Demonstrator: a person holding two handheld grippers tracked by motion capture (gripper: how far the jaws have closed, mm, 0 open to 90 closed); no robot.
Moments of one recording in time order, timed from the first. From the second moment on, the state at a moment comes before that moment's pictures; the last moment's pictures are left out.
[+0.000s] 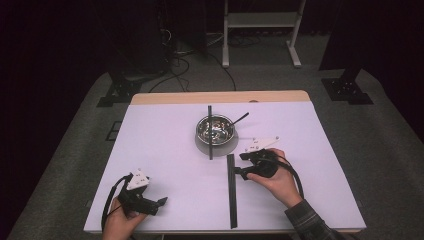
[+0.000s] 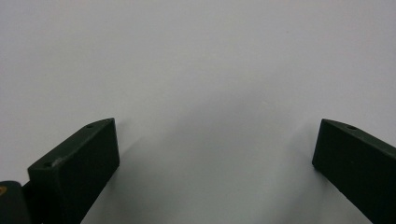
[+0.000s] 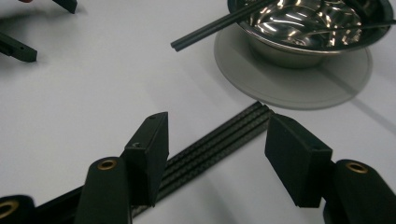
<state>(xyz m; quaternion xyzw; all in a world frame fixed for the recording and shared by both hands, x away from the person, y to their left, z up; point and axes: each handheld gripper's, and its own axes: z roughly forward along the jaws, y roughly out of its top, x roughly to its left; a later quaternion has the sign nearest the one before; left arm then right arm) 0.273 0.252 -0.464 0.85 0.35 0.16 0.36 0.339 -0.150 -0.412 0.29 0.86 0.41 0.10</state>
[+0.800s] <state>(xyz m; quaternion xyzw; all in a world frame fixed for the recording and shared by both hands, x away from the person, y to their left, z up) 0.273 0.252 -0.464 0.85 0.35 0.16 0.35 0.313 -0.220 -0.426 0.34 0.84 0.40 0.10</state>
